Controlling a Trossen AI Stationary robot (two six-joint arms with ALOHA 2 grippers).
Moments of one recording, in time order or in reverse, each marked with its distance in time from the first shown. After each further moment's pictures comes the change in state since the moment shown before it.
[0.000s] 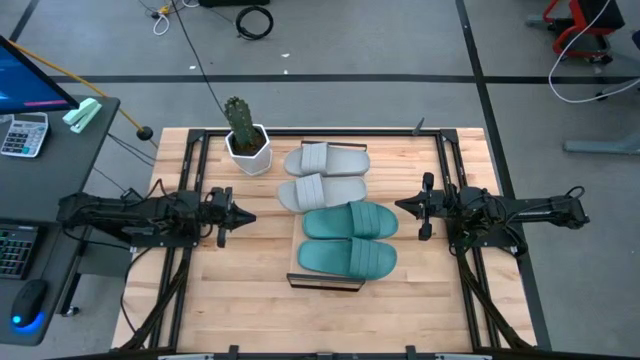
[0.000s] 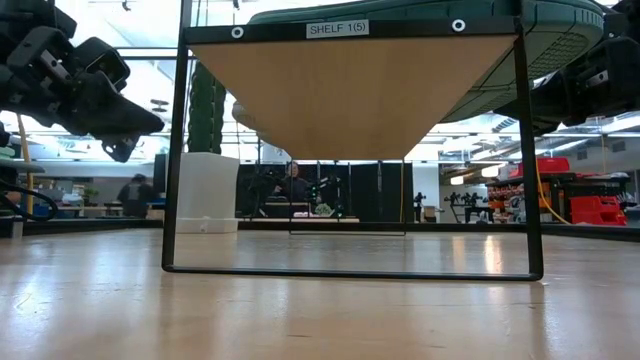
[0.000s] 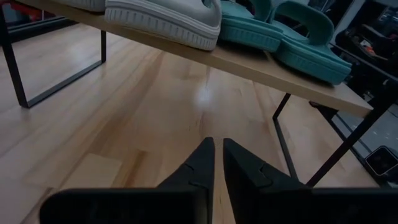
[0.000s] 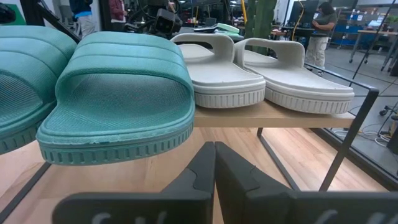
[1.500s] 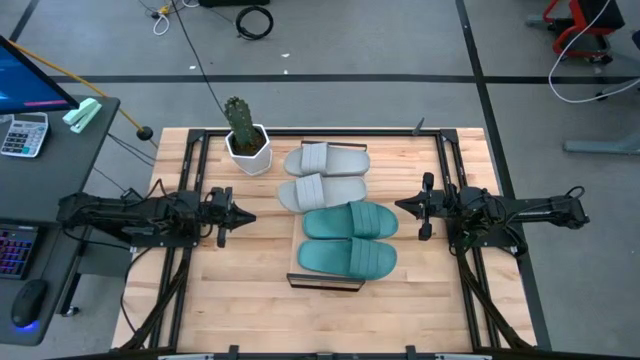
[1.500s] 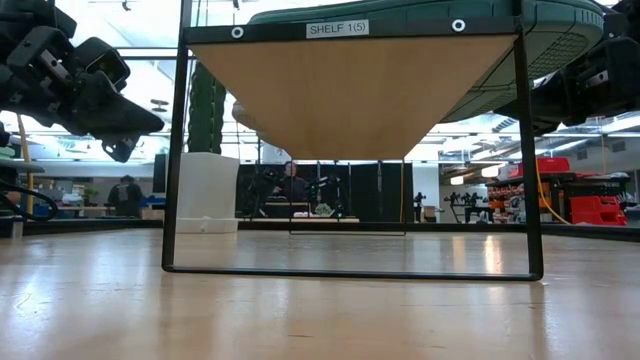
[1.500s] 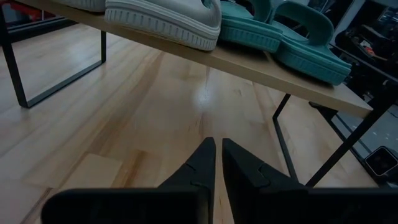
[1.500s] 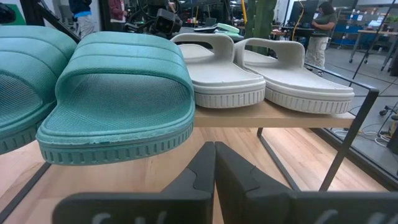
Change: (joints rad) left arm 0.000 0.000 0.000 0.001 0.000 -0.002; right arm 0.000 0.000 0.000 0.000 0.000 0.000
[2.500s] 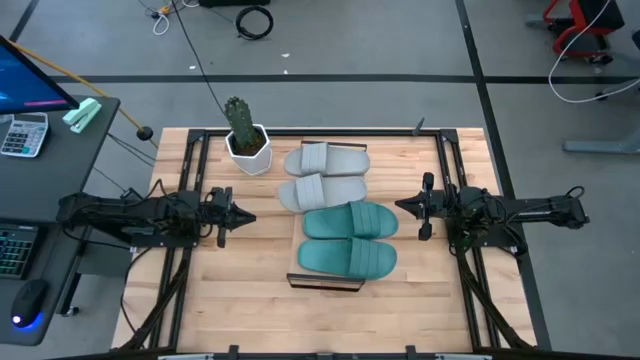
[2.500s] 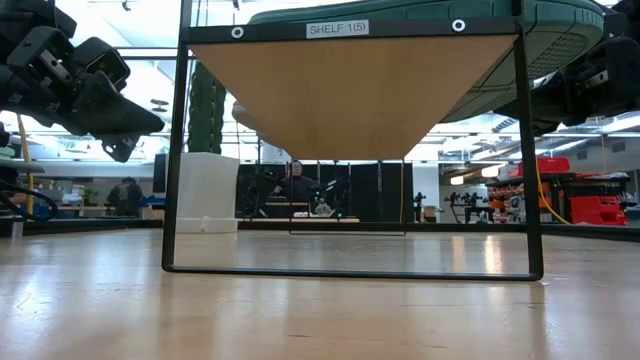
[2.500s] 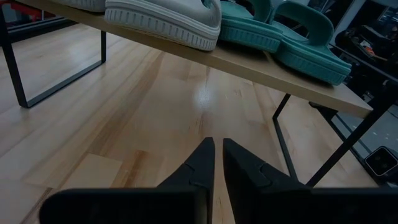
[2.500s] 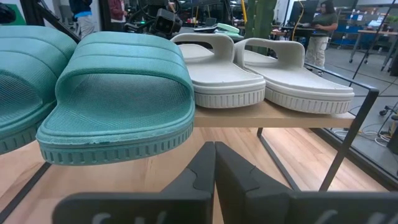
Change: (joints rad) left arm 0.000 0.000 0.000 0.000 0.000 0.000; right arm 0.000 0.000 0.000 0.000 0.000 0.000
